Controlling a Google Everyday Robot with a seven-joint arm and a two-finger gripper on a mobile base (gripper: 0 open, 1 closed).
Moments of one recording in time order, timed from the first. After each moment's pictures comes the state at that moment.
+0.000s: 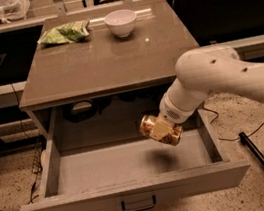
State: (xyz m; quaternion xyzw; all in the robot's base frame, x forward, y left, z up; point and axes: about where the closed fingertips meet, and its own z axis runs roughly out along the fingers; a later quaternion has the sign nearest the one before) arm 0.534 -0.069 0.707 -0.47 0.85 0.10 0.19
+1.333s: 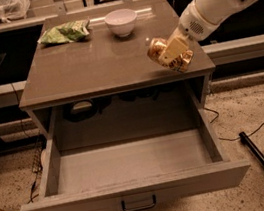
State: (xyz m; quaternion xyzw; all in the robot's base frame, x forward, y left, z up) arm 0.651 -0.139 0.886 -0.46 0.82 0.12 0.31
